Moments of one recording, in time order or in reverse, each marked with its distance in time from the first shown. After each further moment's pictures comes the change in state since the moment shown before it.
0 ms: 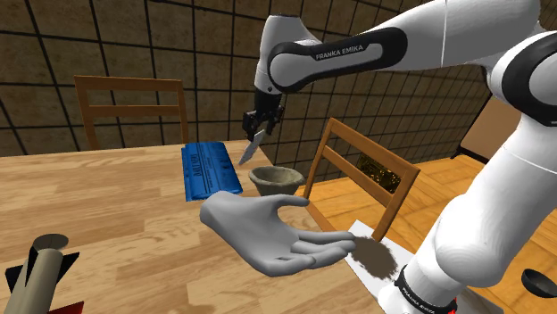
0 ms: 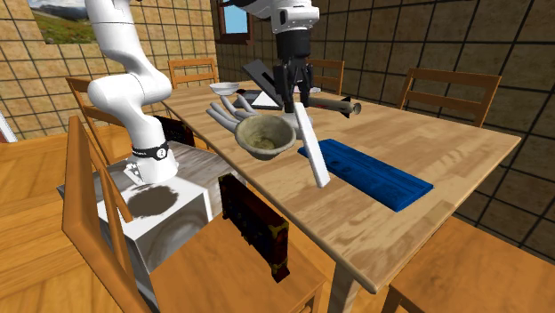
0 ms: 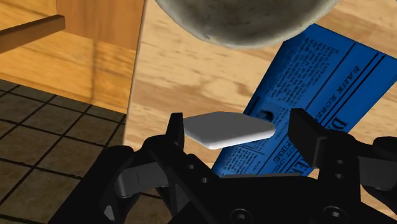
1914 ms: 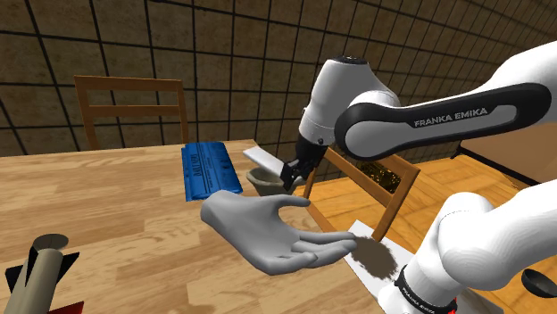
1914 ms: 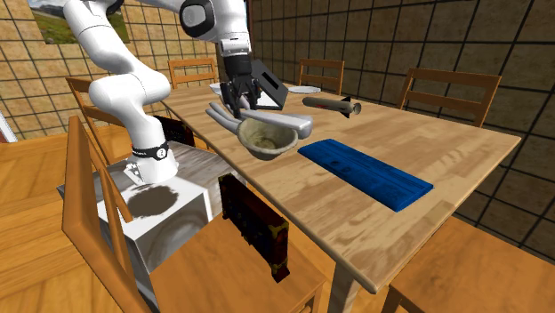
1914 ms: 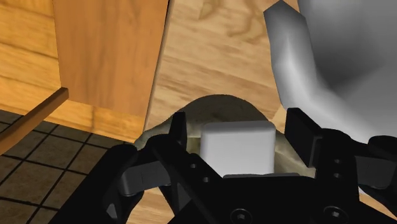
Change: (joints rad) arm 0.097 -0.546 0.062 -0.655 0.118 0.133 0.080
